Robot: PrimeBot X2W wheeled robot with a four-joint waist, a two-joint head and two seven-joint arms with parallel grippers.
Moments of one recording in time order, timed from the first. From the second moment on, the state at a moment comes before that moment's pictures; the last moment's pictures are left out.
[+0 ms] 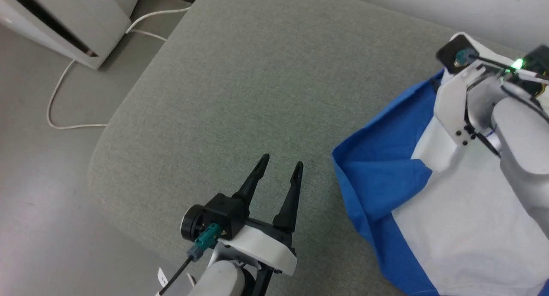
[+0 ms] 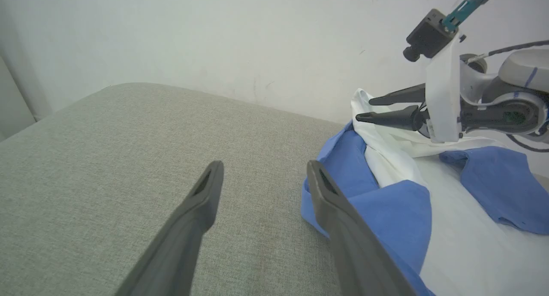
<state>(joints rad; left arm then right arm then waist) -0.20 0.05 -0.50 0.14 -0.35 0.06 -0.26 -0.95 -0.40 0.62 0.81 0.16 0.13 0.23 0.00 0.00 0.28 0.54</state>
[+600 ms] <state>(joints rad) -0.19 0.05 -0.35 0.16 -0.27 0.03 -0.26 -0.99 -0.49 0.71 0.82 0.48 0.13 -0.10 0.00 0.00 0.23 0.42</state>
